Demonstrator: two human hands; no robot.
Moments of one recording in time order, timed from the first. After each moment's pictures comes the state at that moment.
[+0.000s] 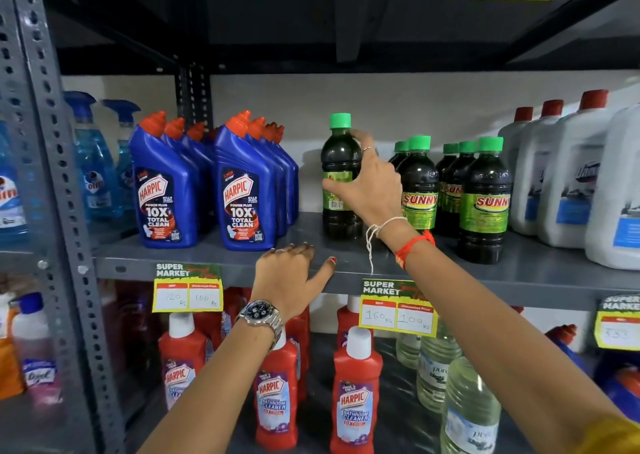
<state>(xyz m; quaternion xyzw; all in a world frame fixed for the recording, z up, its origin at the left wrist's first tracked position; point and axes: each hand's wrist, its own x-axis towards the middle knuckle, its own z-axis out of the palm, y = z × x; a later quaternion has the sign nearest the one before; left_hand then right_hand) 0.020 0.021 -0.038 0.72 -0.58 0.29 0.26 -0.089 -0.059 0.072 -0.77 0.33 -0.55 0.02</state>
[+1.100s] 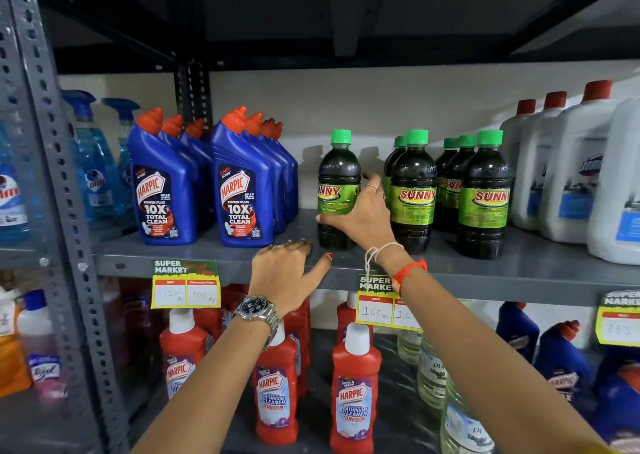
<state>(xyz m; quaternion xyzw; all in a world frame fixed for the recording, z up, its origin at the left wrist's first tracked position) 0.015 0.025 -0.032 0.75 -0.57 0.27 0.22 -0.084 -0.084 0.025 -0.77 0.35 -0.50 0.16</state>
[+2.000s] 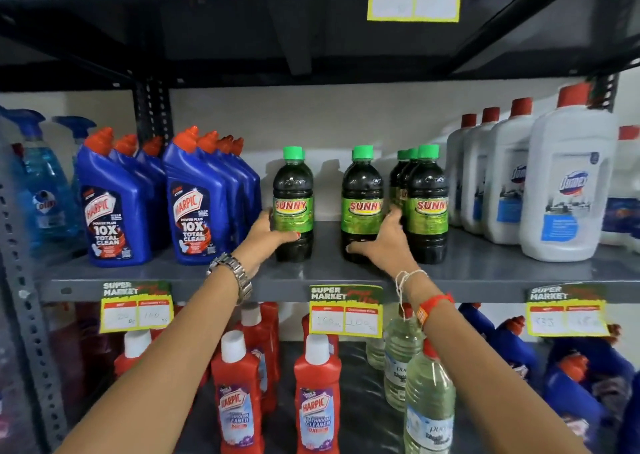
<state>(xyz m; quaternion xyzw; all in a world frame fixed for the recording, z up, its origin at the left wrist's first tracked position) 0.008 -0.029 0.021 0.59 -0.51 -0.24 0.58 -0.184 -0.102 0.012 -0.73 0.42 -0.48 0.24</state>
